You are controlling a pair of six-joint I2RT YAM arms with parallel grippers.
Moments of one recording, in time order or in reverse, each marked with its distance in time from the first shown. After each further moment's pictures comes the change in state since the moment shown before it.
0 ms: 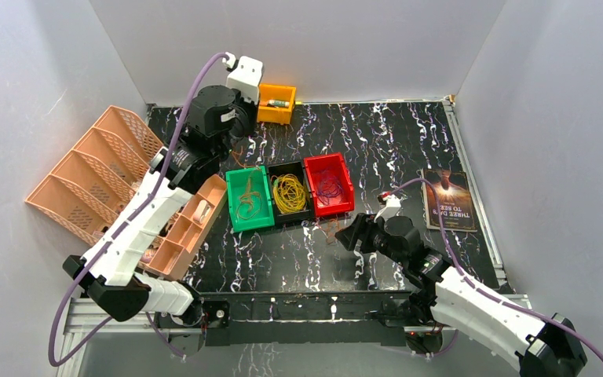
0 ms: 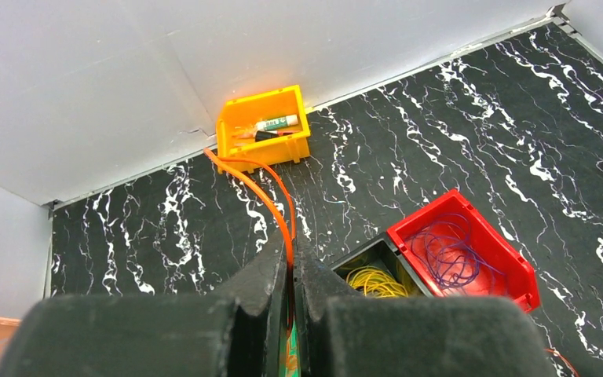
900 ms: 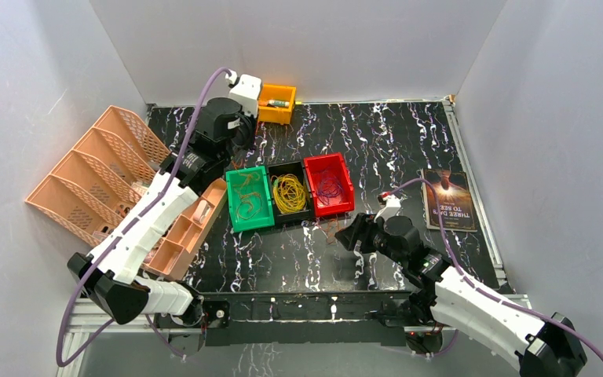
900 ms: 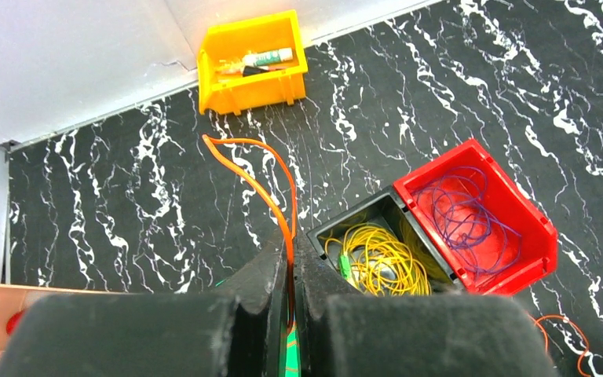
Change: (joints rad) left arm 0.066 -0.018 -0.170 0.028 0.057 -0.065; right arm 0.000 0.010 0.000 0.001 0.000 0.011
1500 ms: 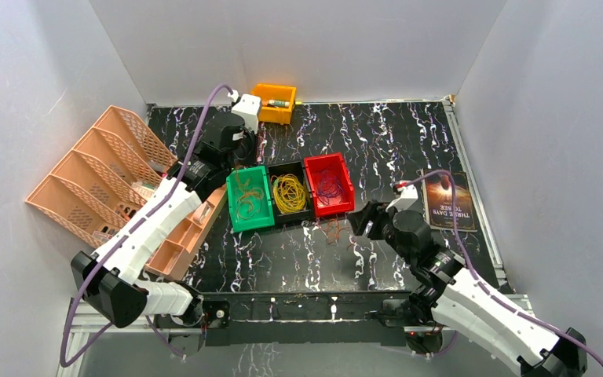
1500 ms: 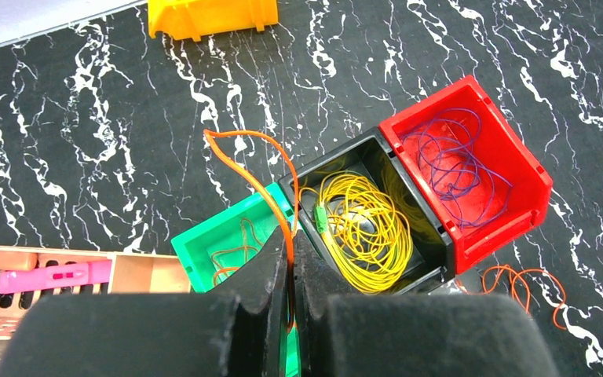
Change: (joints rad) left arm 0.029 -0.022 -0.168 0.007 0.079 -0.106; right arm 0.000 -0.096 0.098 -0.121 0.209 -0.063
